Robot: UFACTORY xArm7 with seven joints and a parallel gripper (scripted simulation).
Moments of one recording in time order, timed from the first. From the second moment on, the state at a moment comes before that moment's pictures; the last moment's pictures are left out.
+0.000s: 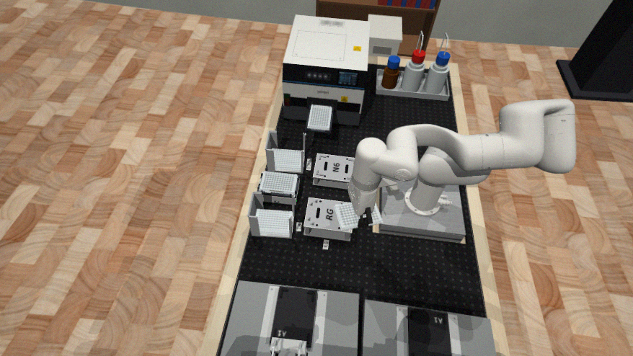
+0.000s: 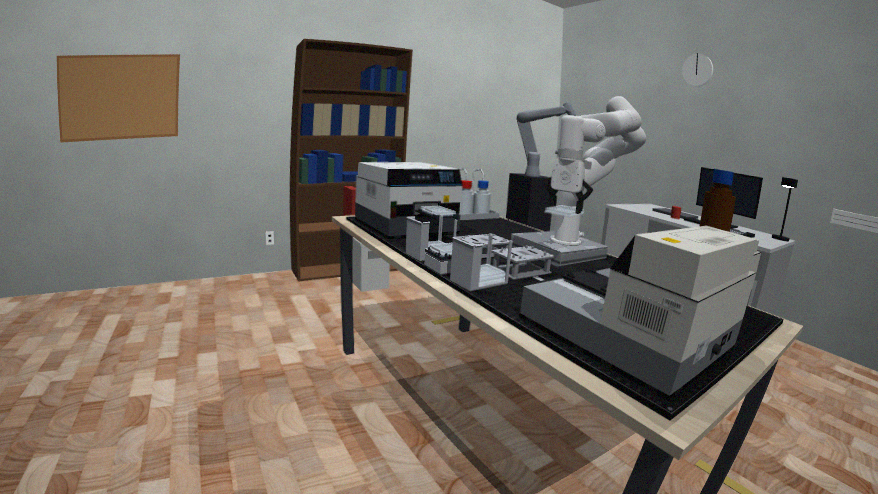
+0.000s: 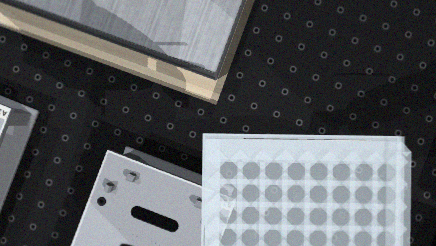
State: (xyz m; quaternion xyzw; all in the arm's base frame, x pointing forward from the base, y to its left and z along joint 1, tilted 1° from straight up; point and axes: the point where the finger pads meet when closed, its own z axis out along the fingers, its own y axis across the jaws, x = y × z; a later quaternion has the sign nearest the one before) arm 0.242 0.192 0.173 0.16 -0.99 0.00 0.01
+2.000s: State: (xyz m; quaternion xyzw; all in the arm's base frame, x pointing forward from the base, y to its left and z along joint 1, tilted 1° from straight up) arm 0.115 0.277 0.174 0.38 -0.93 0.00 0.01
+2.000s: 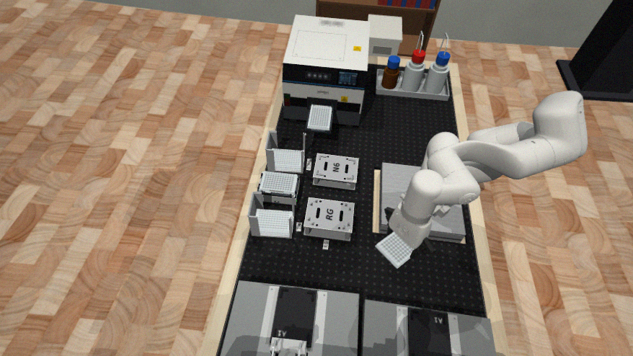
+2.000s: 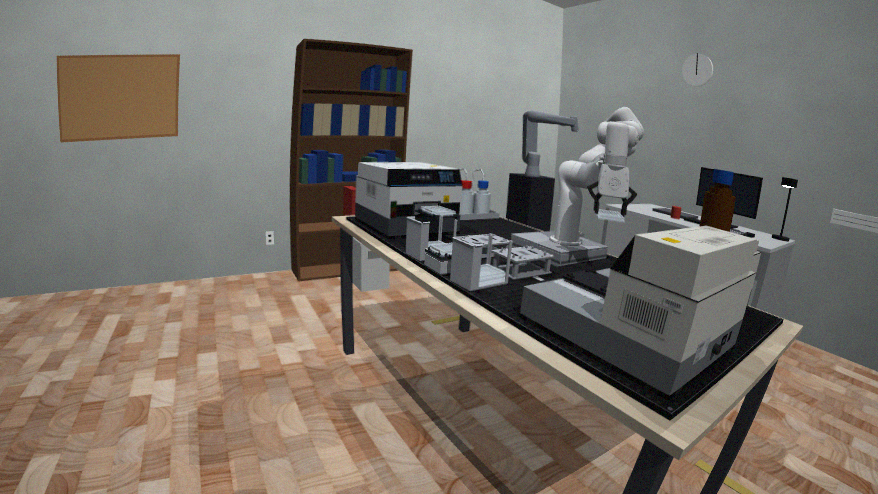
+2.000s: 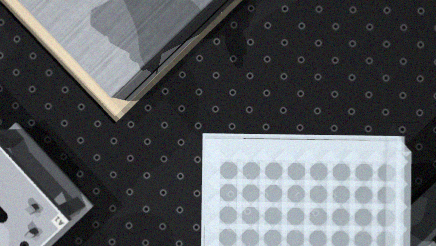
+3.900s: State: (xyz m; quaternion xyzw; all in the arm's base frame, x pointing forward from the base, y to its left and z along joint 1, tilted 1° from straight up) arm 0.024 0.385 0.175 0.60 -0.80 0.00 0.01
